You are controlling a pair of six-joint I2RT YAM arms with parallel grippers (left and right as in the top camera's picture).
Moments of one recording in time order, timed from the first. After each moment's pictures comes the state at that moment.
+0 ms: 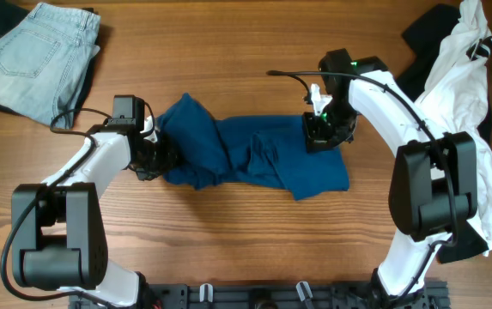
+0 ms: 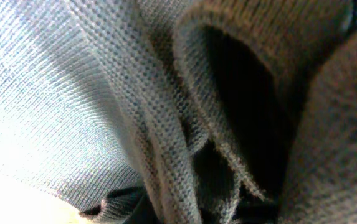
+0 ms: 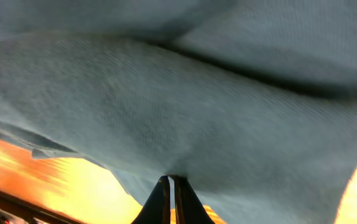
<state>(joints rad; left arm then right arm) -0.01 1.73 0.90 -0.60 0.34 -0.47 0.23 2.00 1.47 -1.17 -0.33 0.11</state>
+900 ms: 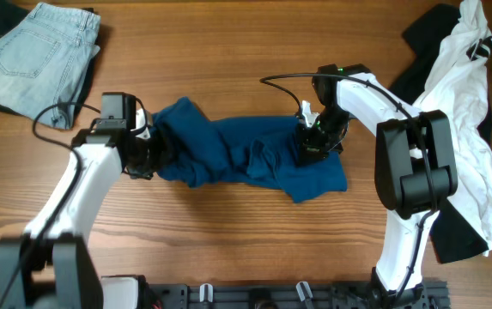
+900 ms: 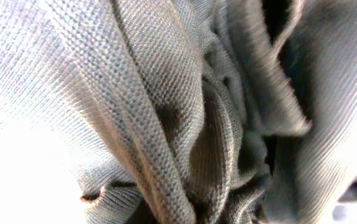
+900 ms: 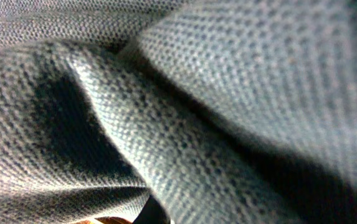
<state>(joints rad) -0.01 1.49 0.92 -0.71 0.31 -0.47 0.23 2.16 1.47 -1.19 -0.45 0.07</state>
